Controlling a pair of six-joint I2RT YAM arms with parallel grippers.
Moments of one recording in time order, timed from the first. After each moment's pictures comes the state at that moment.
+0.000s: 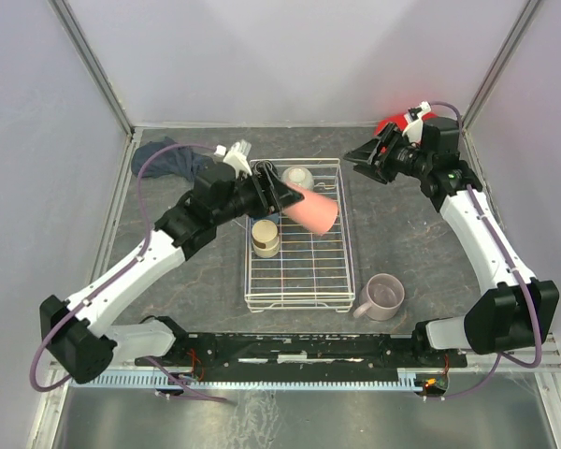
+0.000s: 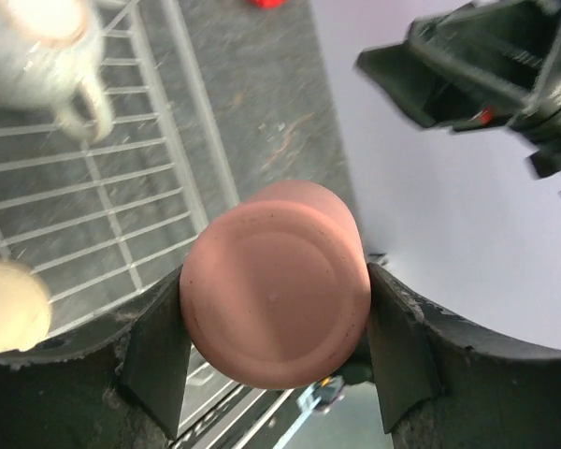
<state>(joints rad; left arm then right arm) -0.64 1.22 1.11 -0.18 0.21 -0.89 0.14 1.37 1.27 -0.30 -0.61 0.90</state>
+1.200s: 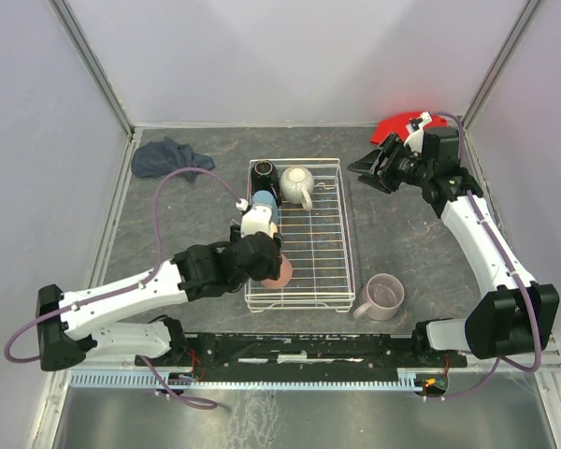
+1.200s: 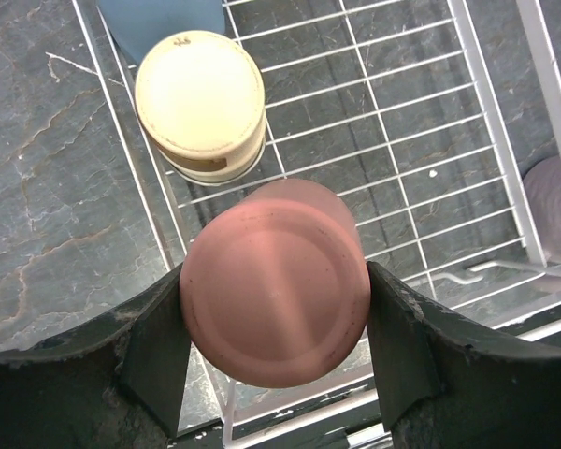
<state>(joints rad) -1.12 1.10 0.99 -0.71 -0.54 -0.70 0.12 1.34 1.20 -0.36 -0.58 0.83</state>
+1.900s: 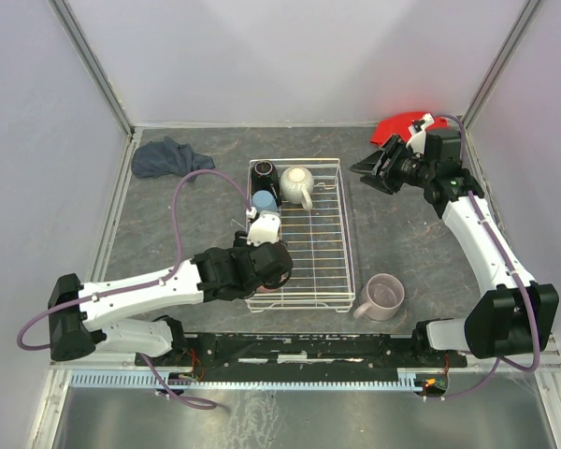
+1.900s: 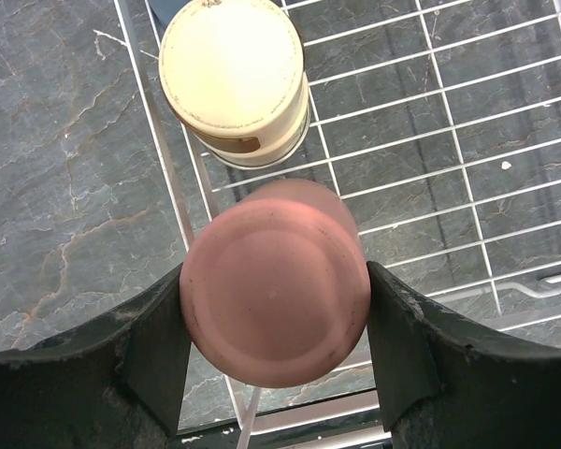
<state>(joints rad) -1.21 1.20 0.99 -0.79 -0.69 -0.75 0.10 1.34 1.18 -0.35 -0.60 0.83</state>
